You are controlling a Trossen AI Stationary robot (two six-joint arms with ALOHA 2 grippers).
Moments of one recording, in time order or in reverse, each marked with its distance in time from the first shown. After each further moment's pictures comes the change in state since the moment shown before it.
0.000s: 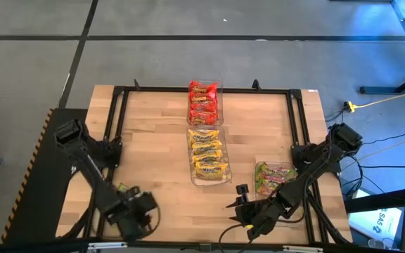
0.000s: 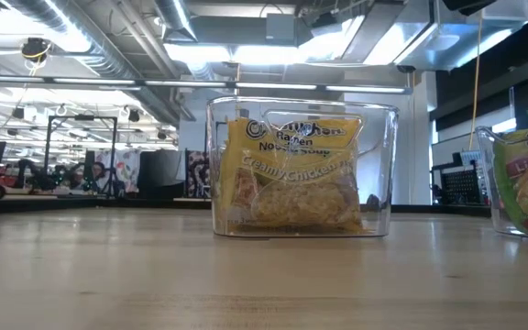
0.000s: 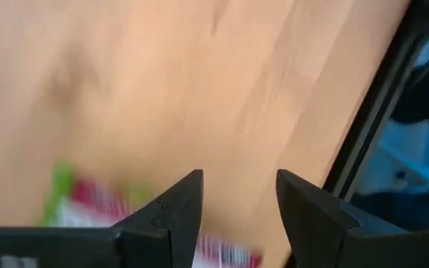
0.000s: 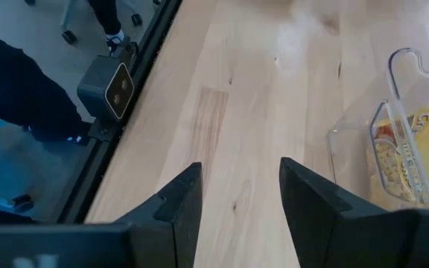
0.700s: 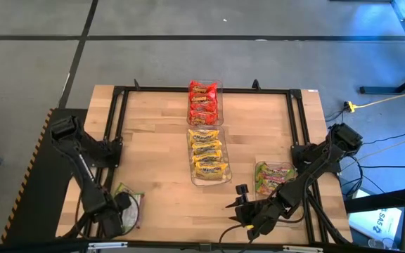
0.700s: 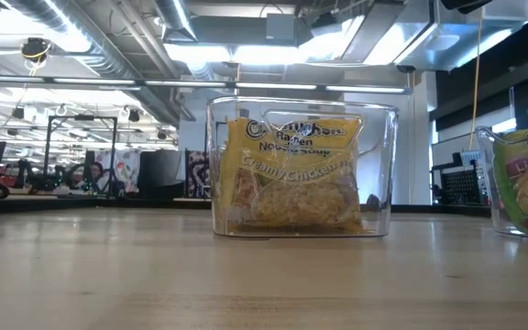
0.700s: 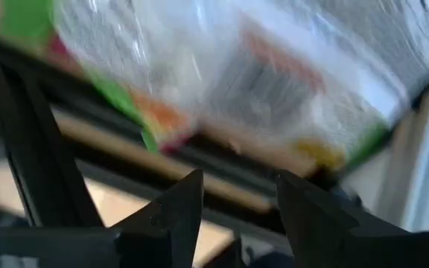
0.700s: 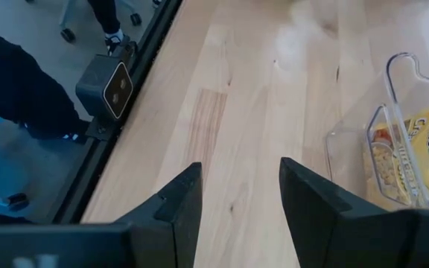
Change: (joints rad) left arm -0.140 -0.073 -0.152 -0.139 0.591 -0.222; right arm 0.000 0.000 0.000 0.006 0.006 -0.021
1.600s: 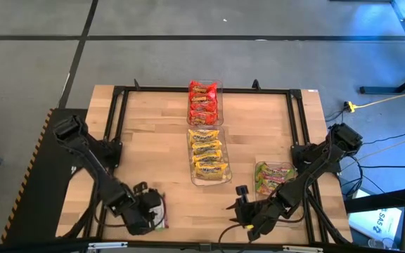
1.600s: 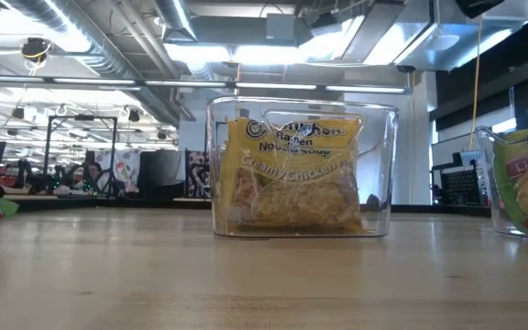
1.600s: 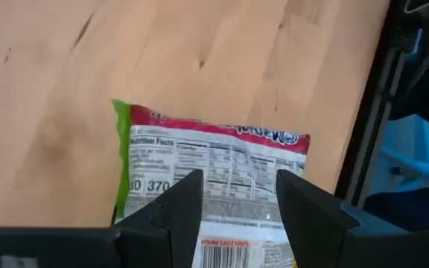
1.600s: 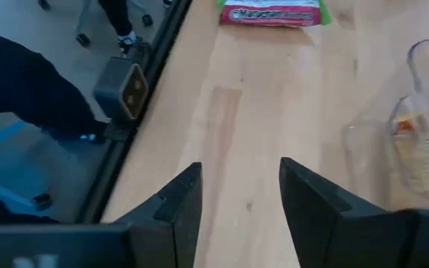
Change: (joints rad) left arm 0.207 0.017 0.039 0.309 -0.617 0.426; right arm 0.001 0.000 0.000 0.004 -0.038 0.038
